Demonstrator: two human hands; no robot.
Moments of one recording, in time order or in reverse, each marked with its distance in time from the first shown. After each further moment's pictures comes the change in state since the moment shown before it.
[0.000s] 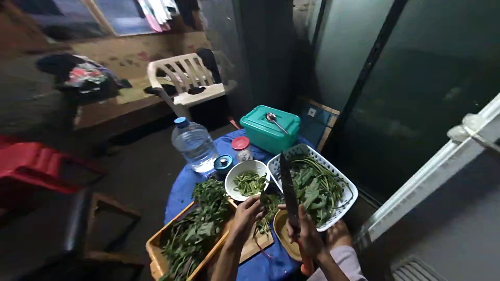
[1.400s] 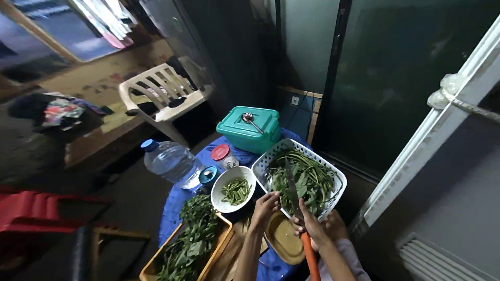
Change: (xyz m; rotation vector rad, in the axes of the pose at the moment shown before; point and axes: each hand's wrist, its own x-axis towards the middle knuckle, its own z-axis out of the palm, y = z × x) left_hand 0.073 -0.057 0.095 0.142 -0.070 -0.175; right_hand 0.010 0.040 -0.086 0.534 0.304 0.574
